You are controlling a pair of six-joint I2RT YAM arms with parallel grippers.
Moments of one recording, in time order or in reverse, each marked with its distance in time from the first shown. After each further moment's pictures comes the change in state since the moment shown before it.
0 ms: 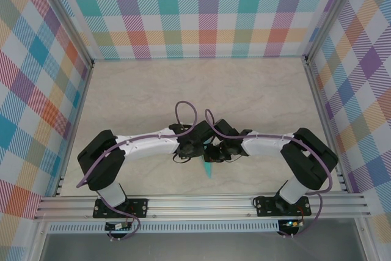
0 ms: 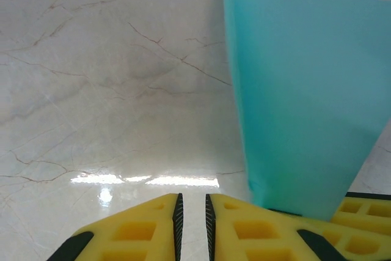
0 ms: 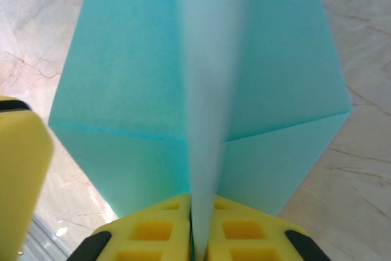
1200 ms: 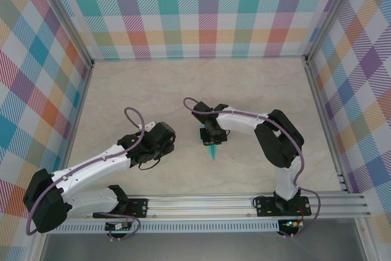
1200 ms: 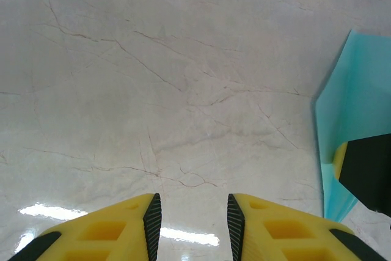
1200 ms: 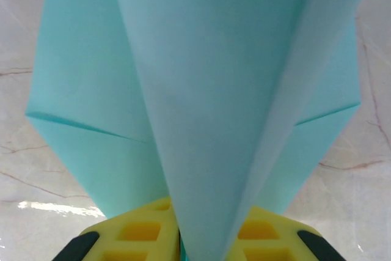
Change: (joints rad) left arm 0.171 -0.556 -0.336 0.002 -0.085 -0.064; right arm -0.014 0.349 0.556 -0.561 0.387 -0.028
